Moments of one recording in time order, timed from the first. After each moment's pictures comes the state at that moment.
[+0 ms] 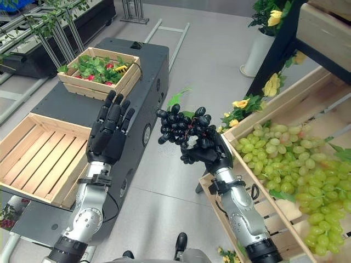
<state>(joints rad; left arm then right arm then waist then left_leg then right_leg) -0.06 0.27 -0.22 -0.09 -1.03 -0.34 -0.05 -0.04 -0.44 0.23 -0.07 0.75 -0.15 0.04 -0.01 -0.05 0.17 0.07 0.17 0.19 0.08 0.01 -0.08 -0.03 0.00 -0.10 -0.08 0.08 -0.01</state>
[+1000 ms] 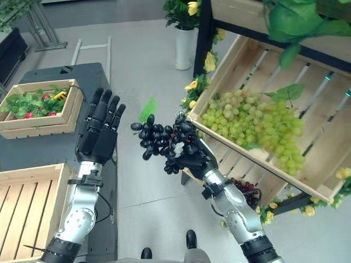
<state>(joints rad) -0.04 0.30 -0.17 -0.12 -1.07 -0.32 -0.09 -0.06 -0.42 0.27 -0.02 0.83 0.05 0.31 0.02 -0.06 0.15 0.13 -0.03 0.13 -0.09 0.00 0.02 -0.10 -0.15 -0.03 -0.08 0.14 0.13</state>
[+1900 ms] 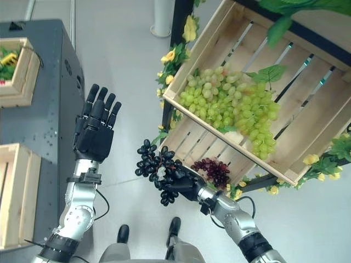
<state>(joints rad) -0.14 0.33 -0.19 -0.06 -1.06 -0.39 -0.08 -0.20 -0.44 0.40 0.32 0.85 0.09 0.46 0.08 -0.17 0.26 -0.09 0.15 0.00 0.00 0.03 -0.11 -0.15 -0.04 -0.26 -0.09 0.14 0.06</state>
